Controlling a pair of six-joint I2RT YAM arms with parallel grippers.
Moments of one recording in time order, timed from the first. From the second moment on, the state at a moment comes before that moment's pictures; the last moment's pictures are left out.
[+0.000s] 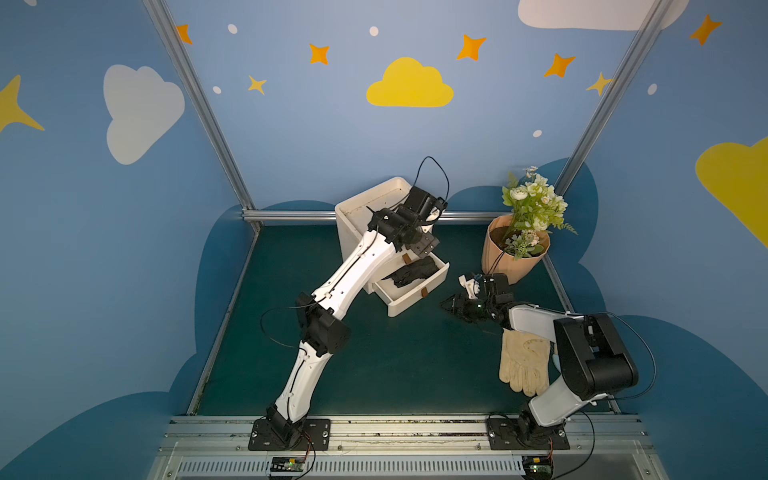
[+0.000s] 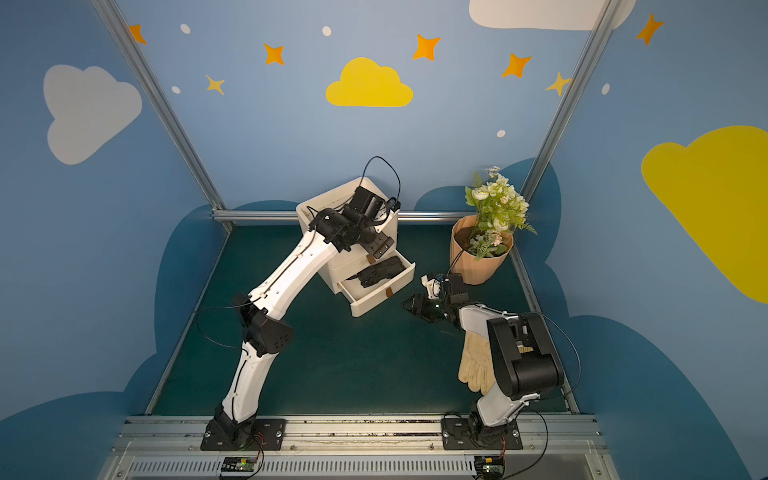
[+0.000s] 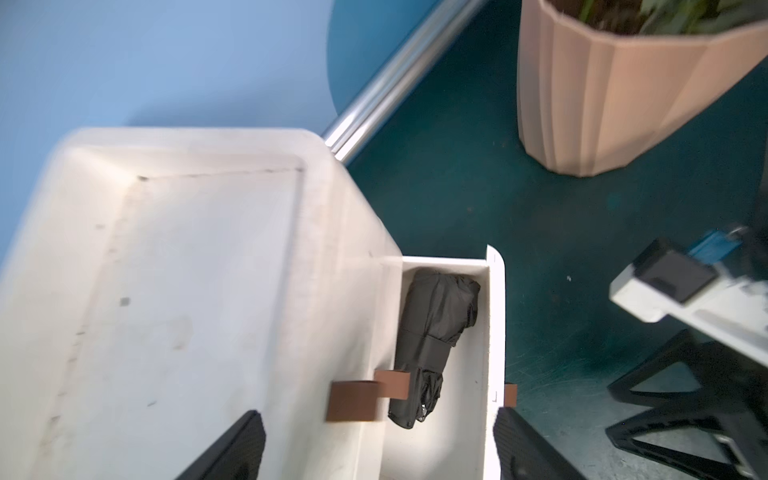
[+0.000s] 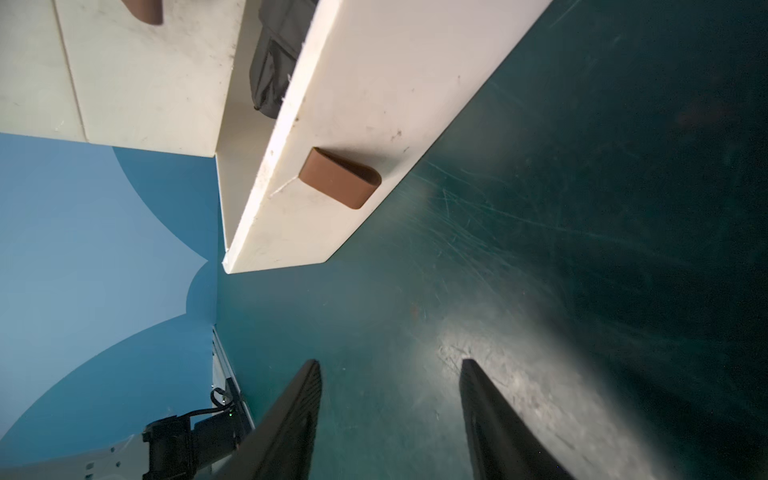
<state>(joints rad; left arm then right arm) -0.65 2.21 2.57 -1.12 -0.18 0.24 0.26 1.65 0.73 0.07 -0.70 0.56</state>
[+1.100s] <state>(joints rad) -0.10 2.41 2.69 -0.95 0.48 -0.03 0.31 1.97 0.93 0.34 -0.67 0.73</state>
